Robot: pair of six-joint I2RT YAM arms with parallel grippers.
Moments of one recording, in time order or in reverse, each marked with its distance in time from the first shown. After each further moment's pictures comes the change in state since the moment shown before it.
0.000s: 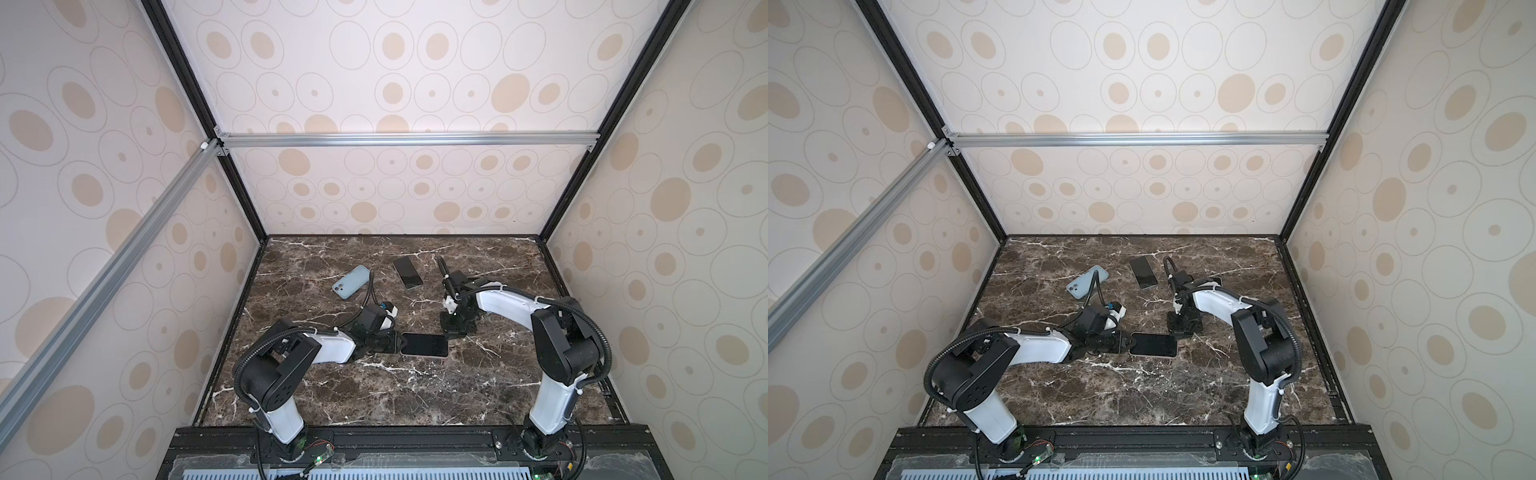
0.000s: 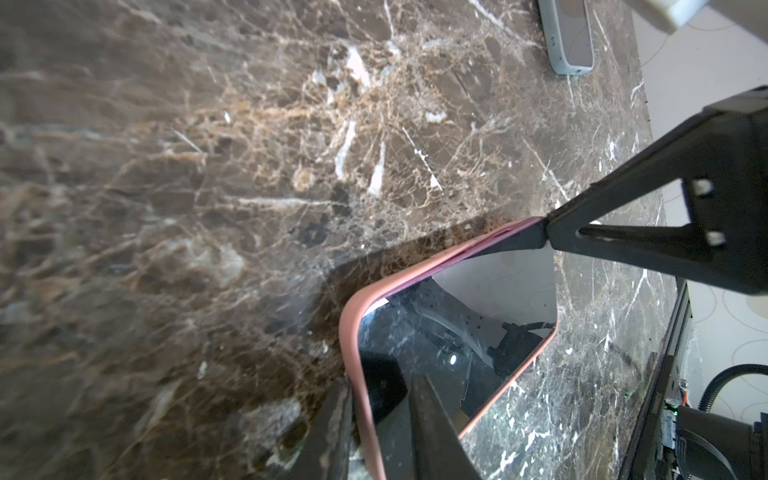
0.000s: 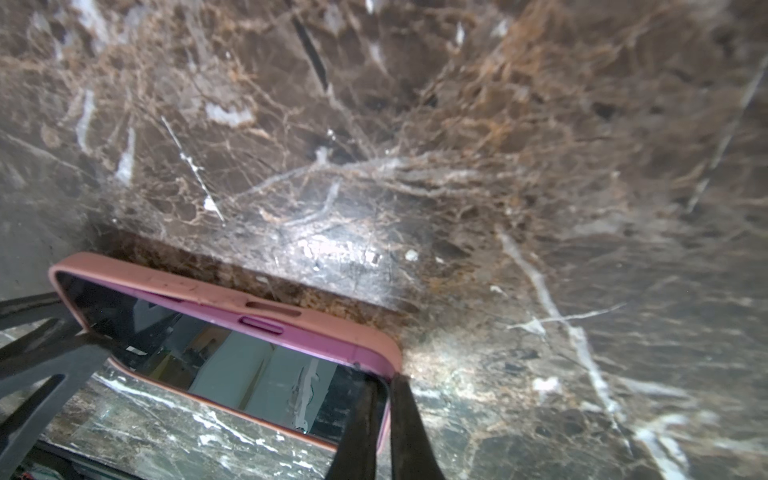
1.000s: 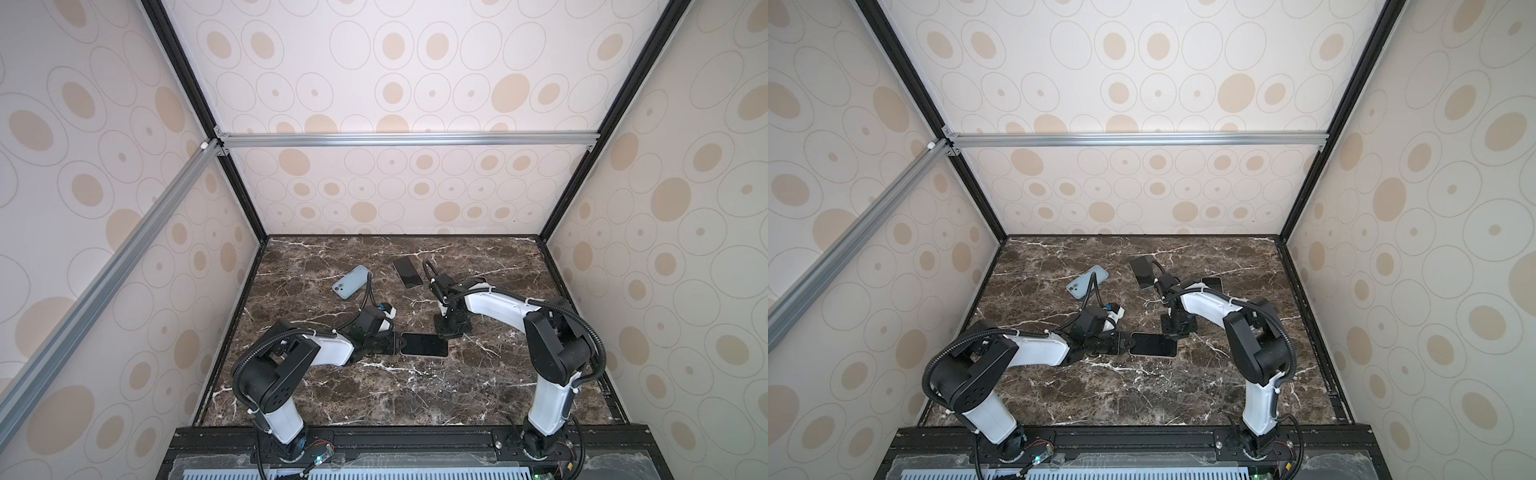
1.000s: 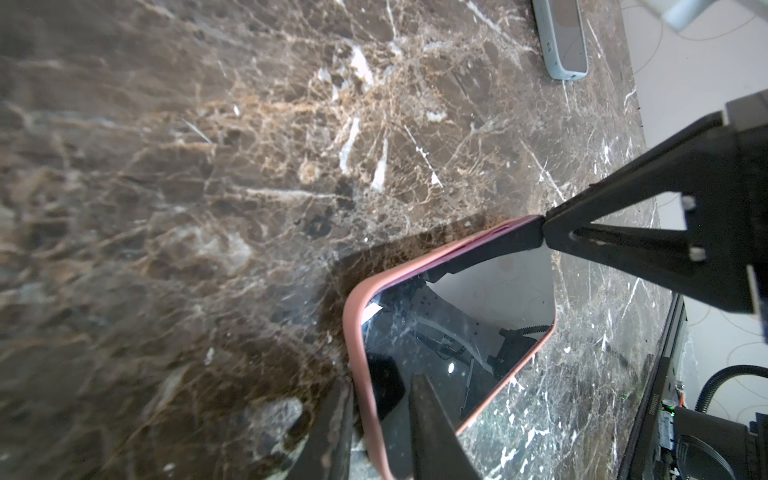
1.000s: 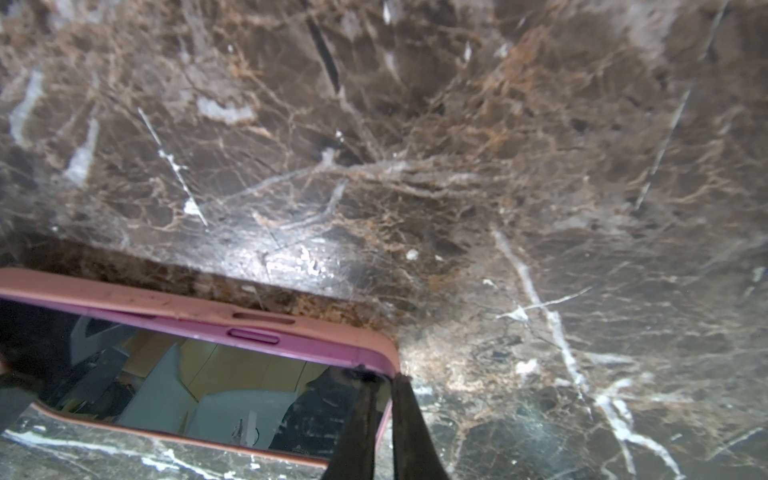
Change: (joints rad) left arm 0.001 -0.012 -0.034 0.038 -0.005 -0.011; right arm 0.089 0.027 0.046 -0.046 0.172 0.032
